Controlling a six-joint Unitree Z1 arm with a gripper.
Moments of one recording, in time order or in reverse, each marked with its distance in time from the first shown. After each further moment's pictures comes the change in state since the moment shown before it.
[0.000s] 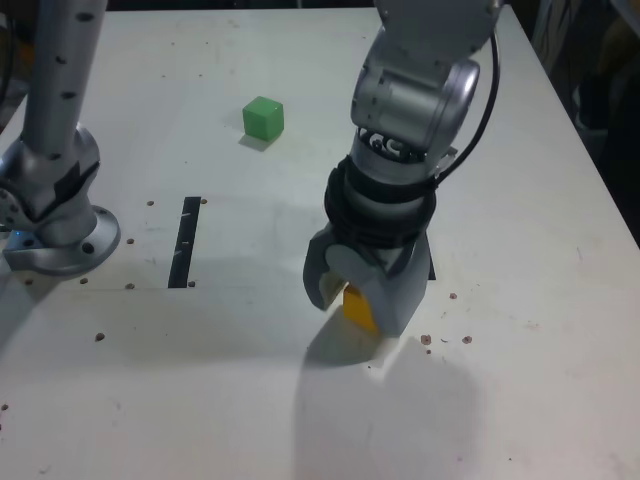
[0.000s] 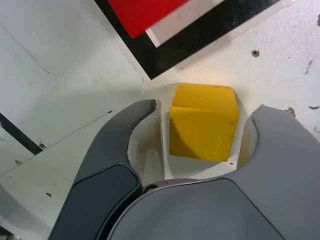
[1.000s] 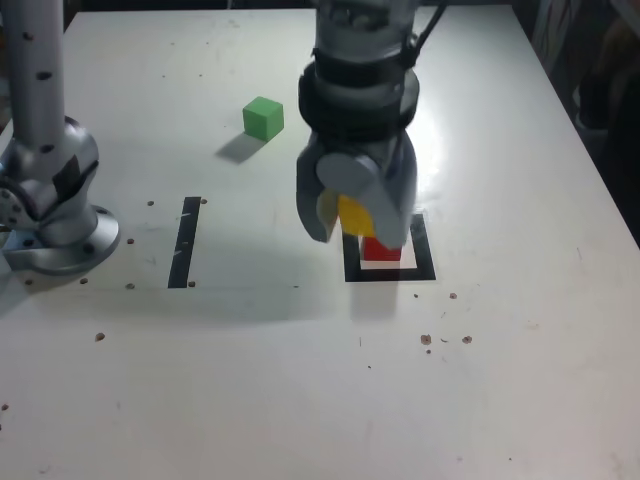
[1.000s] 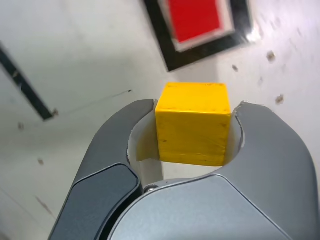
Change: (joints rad) arm 0.056 -0.196 -0.063 0.133 0.025 -0.252
